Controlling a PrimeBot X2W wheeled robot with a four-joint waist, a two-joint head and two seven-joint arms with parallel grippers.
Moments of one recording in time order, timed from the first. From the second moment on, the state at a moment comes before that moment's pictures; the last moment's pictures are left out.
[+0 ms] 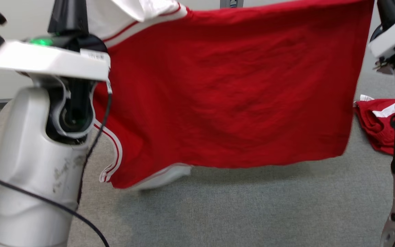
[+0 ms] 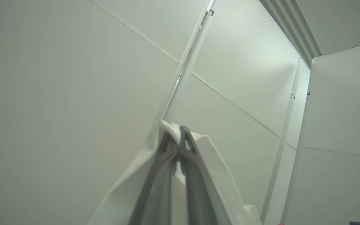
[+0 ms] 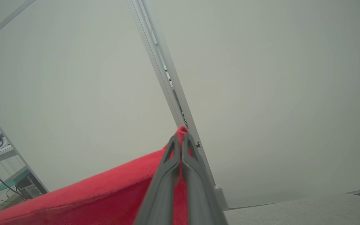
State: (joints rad) left arm -0.73 0.12 -0.19 0.10 -0.87 0.00 -0.12; right arm -0.89 -0.06 -0.17 0.40 0.39 0.13 0.37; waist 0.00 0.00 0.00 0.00
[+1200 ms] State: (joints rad) left arm -1.73 0.10 -0.27 0.76 -0.66 -0.12 -0.26; right arm -1.61 -0.16 0.23 0.87 0.51 0.13 -0.26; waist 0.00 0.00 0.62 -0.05
